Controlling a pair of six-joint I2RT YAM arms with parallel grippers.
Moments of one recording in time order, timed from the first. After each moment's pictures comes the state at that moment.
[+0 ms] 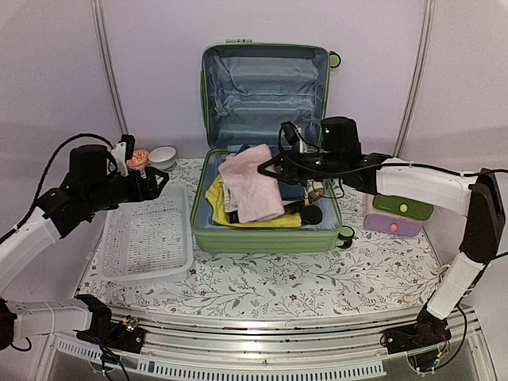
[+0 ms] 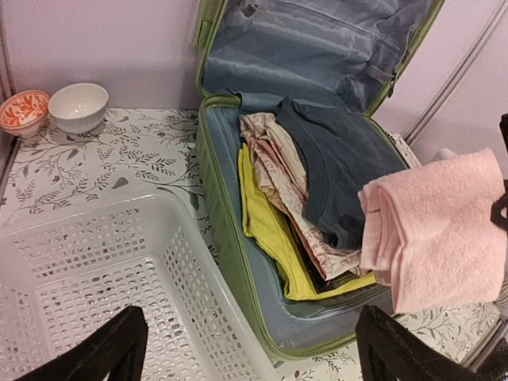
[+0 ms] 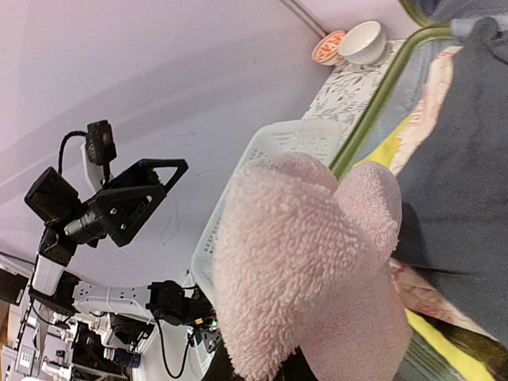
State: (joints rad) left arm -0.42 0.95 0.88 -0.34 -0.01 -0.35; right arm 0.68 1.69 1.34 0.05 -0.61 0.70
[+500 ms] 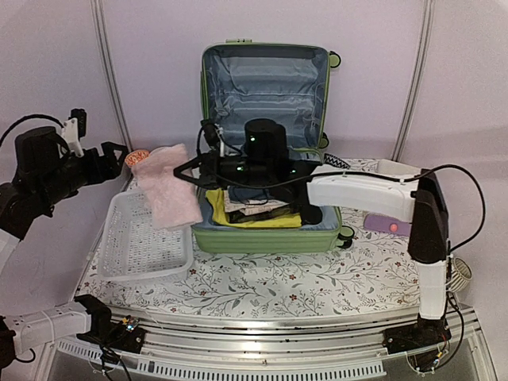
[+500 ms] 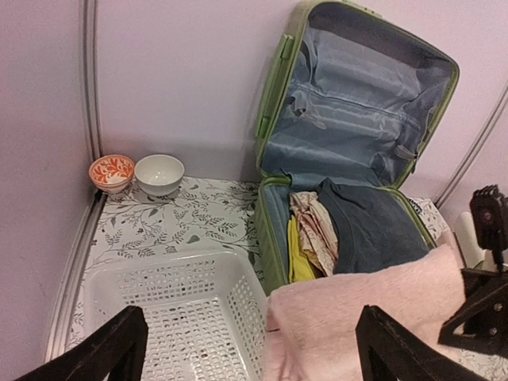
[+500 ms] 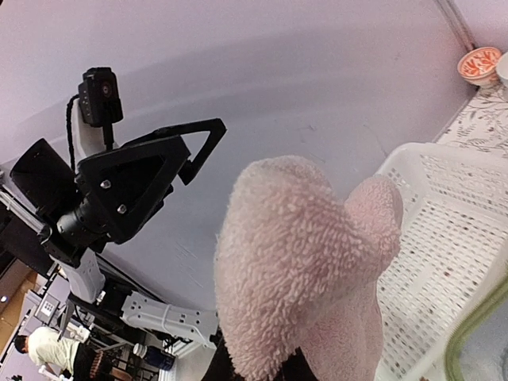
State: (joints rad) left arm -0.41 0.79 1.13 -0.61 -0.23 -0.30; right arm 1.00 2.02 1.78 0.19 -0.51 0.78
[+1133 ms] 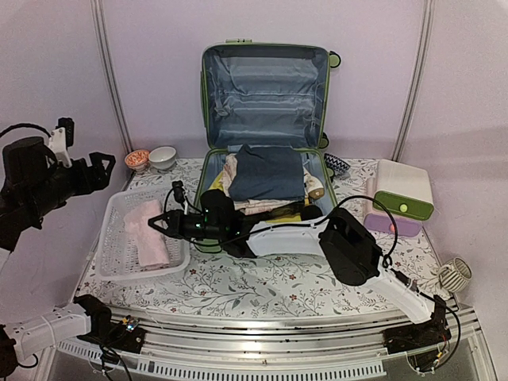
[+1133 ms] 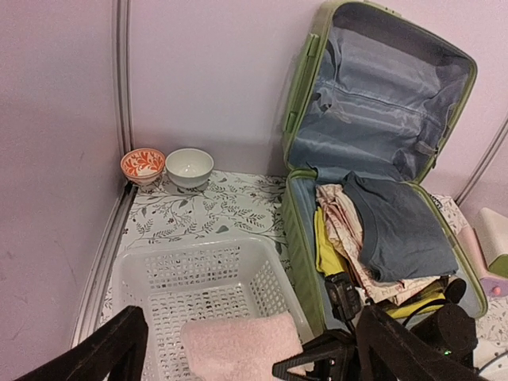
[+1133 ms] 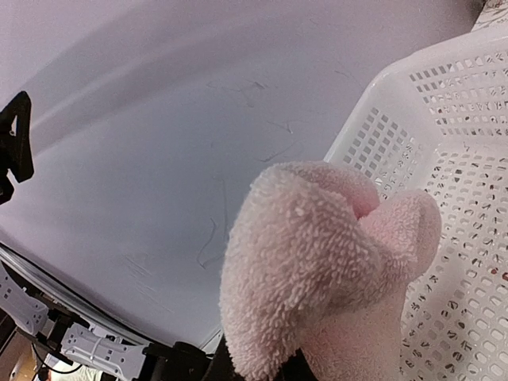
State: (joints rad) left arm -0.41 0.70 1.15 -0.74 -0.31 -0.28; right arm 1.12 2.64 2.13 0.53 -0.39 0.96
